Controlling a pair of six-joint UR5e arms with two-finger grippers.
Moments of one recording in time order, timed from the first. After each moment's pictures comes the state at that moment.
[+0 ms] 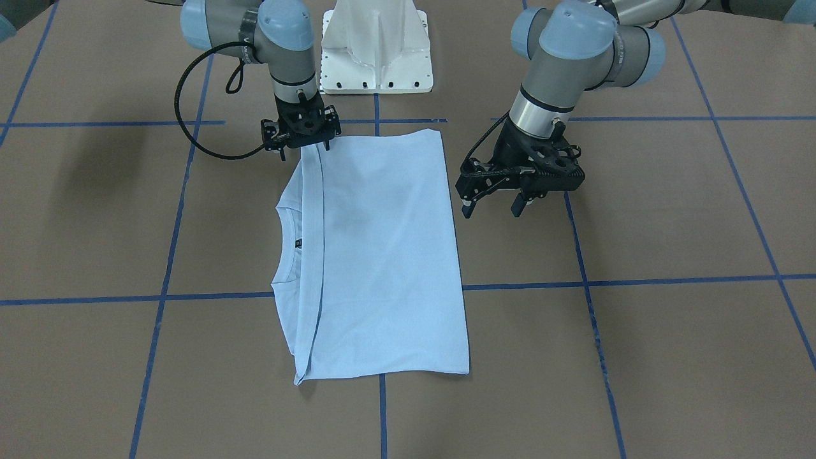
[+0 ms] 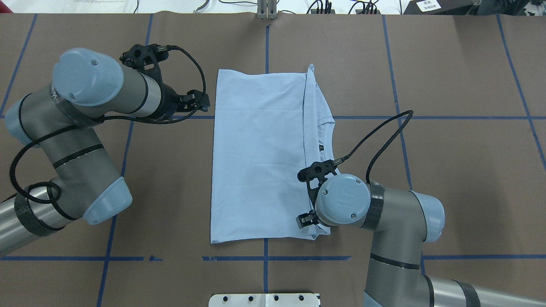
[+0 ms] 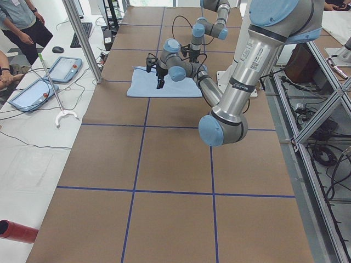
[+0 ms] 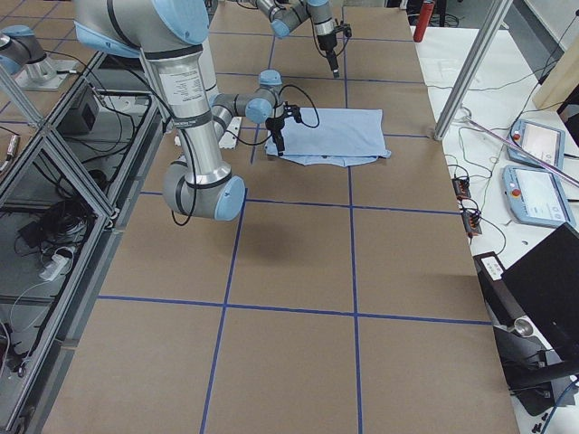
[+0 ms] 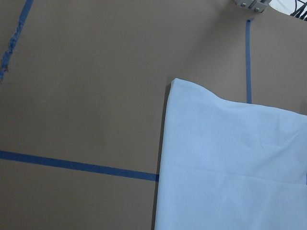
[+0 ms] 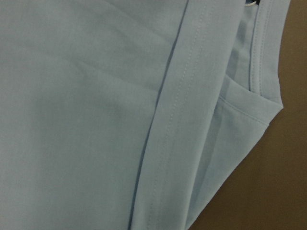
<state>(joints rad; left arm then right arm) -0.70 -2.06 -1.81 -1.87 -1.82 -1.33 0.31 -1.12 1.86 -1.63 1.70 1.01</state>
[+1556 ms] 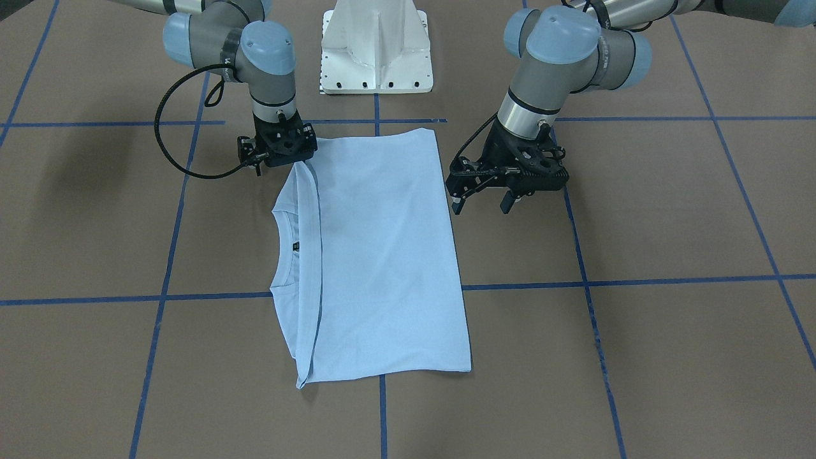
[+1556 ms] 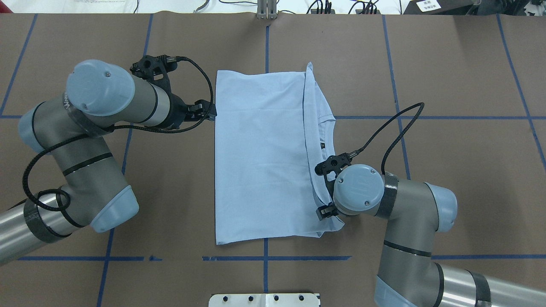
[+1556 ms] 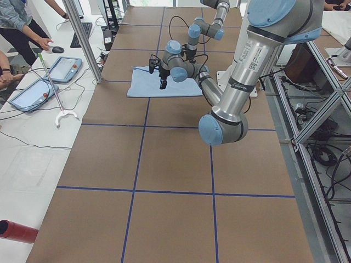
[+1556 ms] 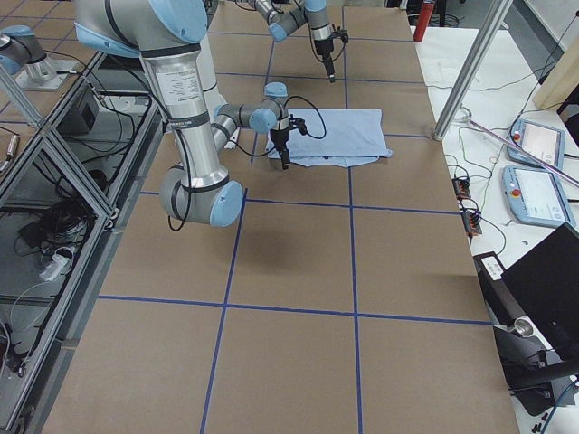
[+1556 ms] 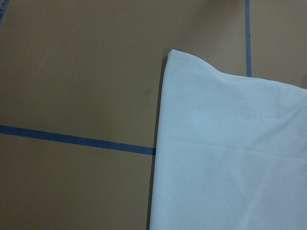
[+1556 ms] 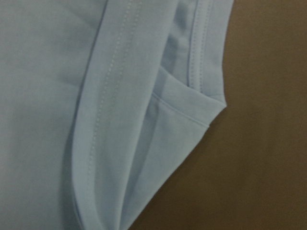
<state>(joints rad) -0.65 -2.07 -1.80 -1.88 -1.82 -1.36 0.37 -1.19 1.85 -1.62 1.70 0.91</state>
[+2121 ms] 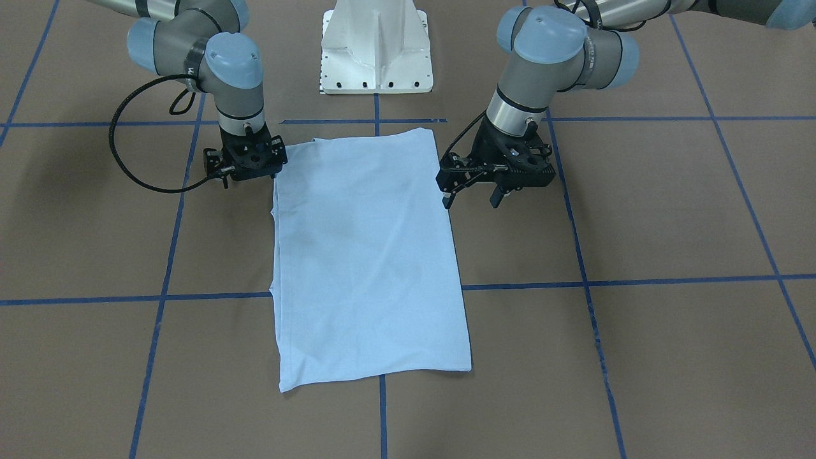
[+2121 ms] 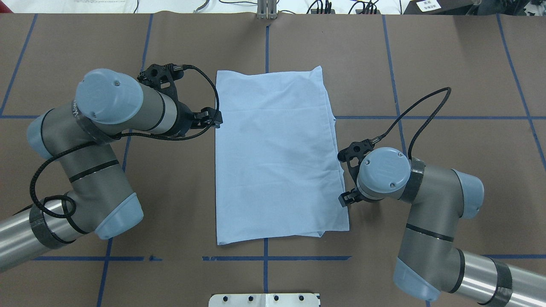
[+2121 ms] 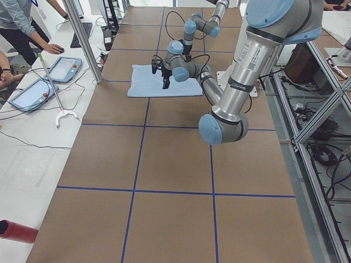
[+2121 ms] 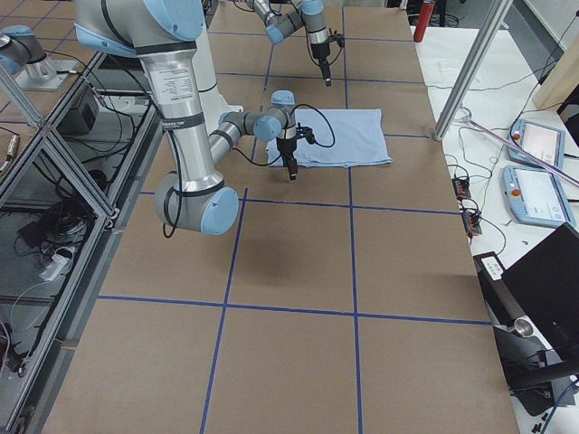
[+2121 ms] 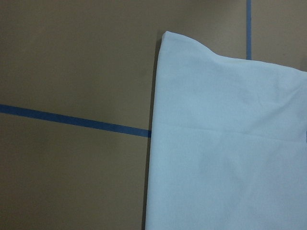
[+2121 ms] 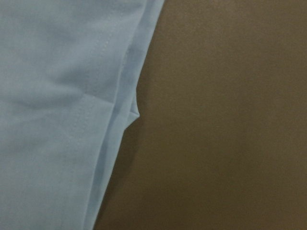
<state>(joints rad) -0.64 -2.07 -1.80 -1.88 -1.82 -1.38 0.44 -1.25 1.87 -1.62 1.72 0.85</state>
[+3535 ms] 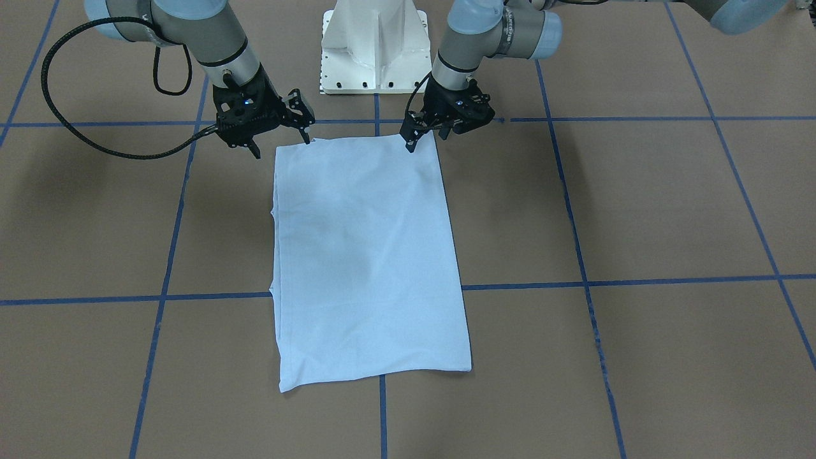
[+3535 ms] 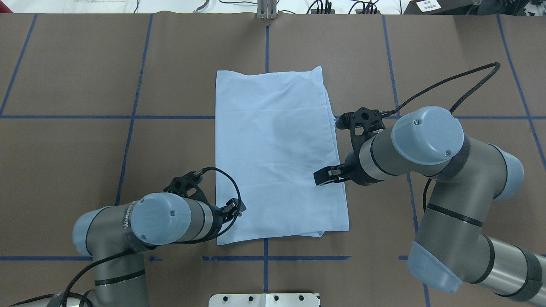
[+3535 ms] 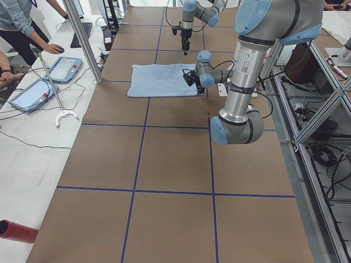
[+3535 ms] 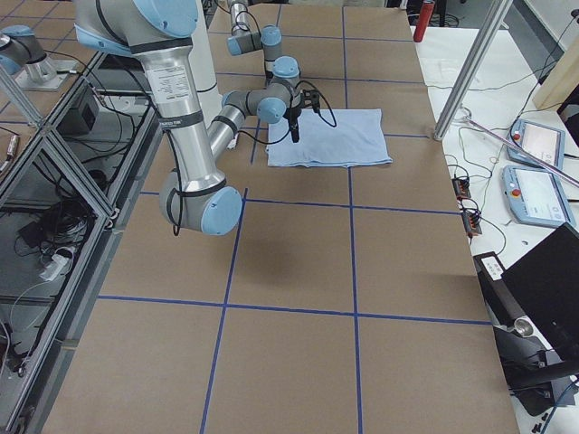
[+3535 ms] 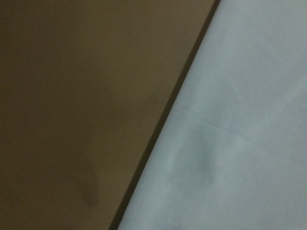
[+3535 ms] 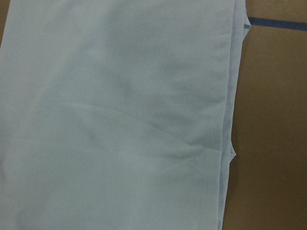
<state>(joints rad) -0.26 -2.00 -1.85 -1.84 -1.66 -1.97 0.53 -1.23 2.03 -1.45 1.91 1.06</state>
